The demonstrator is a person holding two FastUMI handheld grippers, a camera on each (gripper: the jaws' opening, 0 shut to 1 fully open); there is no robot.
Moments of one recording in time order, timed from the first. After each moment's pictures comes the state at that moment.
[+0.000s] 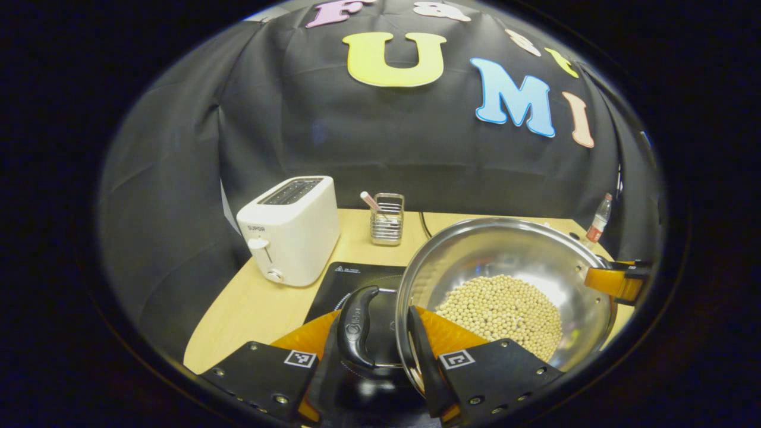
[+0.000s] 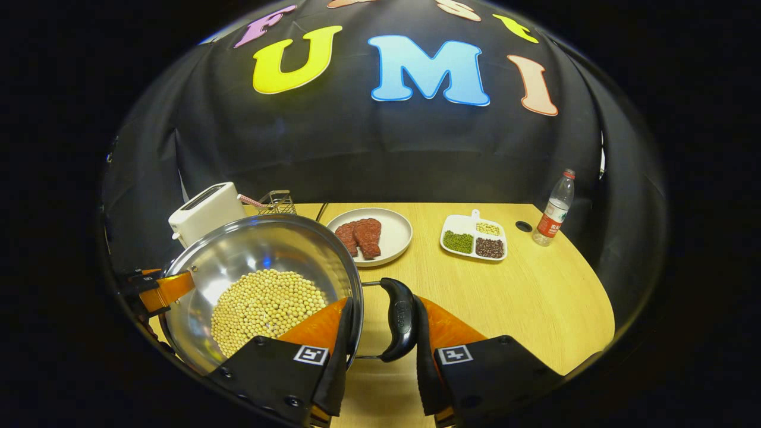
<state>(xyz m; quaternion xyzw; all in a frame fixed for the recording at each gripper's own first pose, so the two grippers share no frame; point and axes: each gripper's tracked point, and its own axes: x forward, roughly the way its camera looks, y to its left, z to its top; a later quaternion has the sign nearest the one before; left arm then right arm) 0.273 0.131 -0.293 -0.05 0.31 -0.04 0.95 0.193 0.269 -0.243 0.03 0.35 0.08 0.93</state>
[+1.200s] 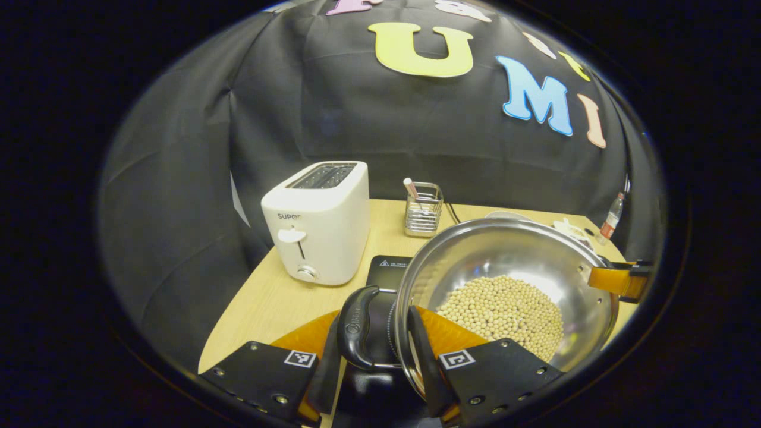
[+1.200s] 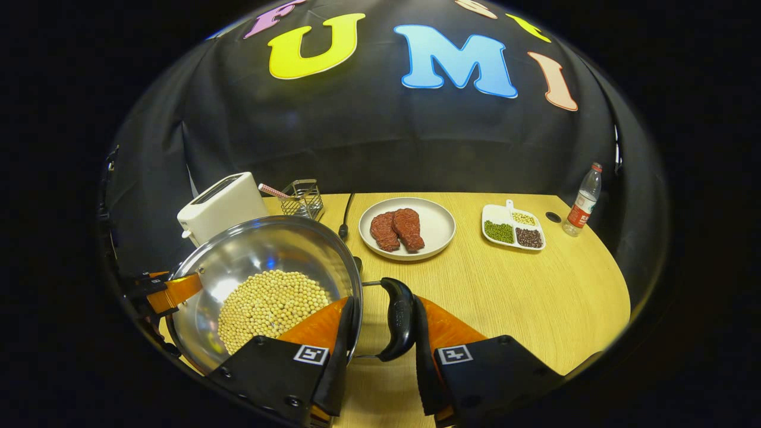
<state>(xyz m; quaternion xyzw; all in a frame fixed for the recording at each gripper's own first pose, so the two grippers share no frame) 0.288 0.201 -0.338 -0.05 0.33 -0.04 0.94 0.196 0.342 -0.262 0.04 0.37 0.10 0.92</state>
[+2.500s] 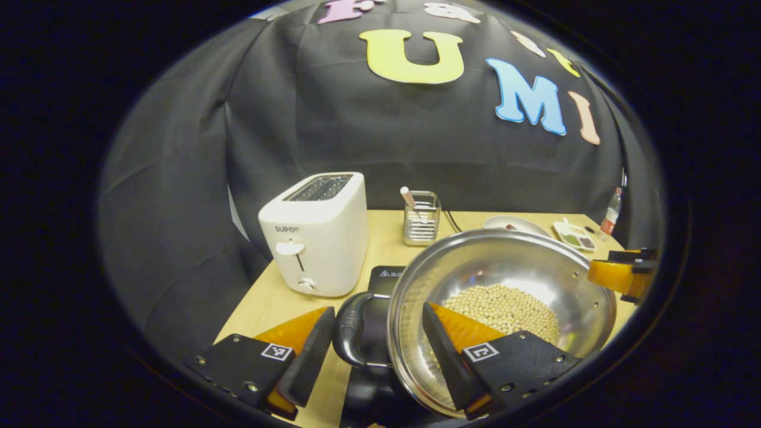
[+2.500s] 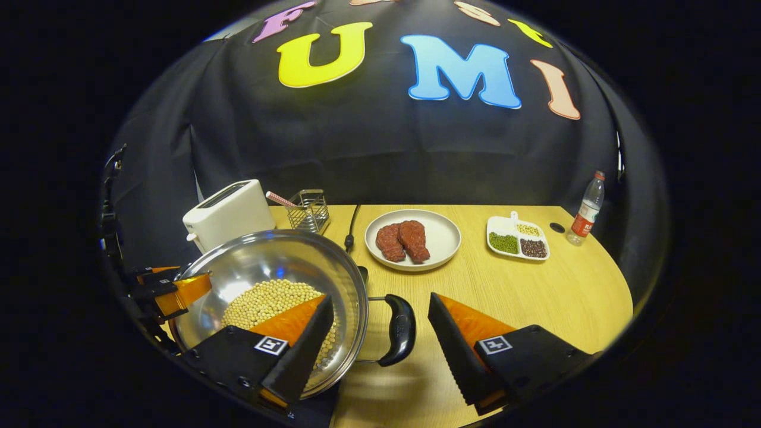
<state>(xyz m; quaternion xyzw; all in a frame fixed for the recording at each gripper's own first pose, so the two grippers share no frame) 0.296 0.202 -0.320 -0.03 0.28 -0.04 0.96 0.201 0.342 -0.249 0.03 0.32 0.10 0.94</state>
